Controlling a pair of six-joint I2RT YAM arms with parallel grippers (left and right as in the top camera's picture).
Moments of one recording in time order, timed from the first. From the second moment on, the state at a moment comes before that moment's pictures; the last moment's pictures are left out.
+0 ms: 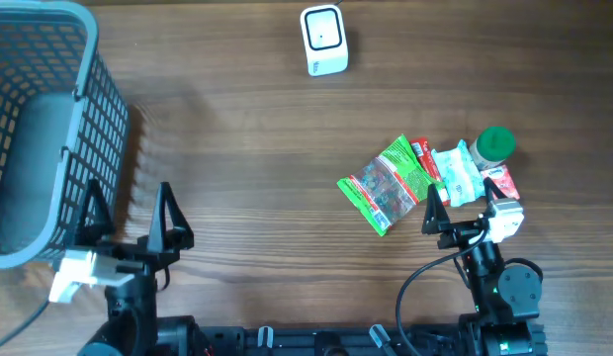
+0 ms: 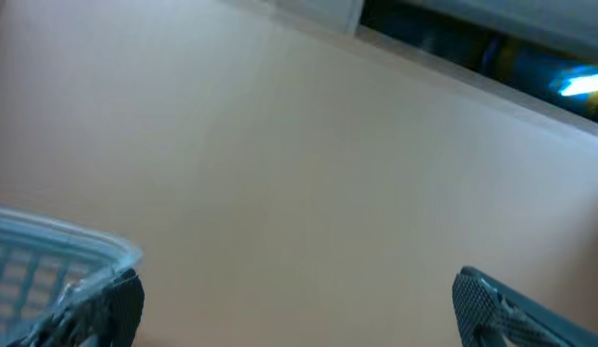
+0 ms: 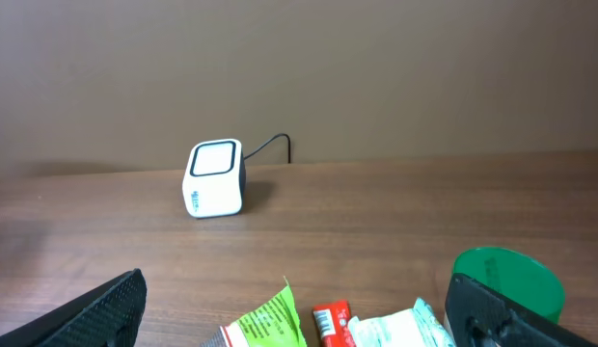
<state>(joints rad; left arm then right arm) 0.05 0.01 0.29 0.25 0.06 -0.34 0.09 0.01 0.01 0.00 -0.06 0.12</state>
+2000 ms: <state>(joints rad) 0.05 0.01 0.01 -0.06 0.10 -0.09 0.09 0.01 0.01 0.00 -0.06 0.12</state>
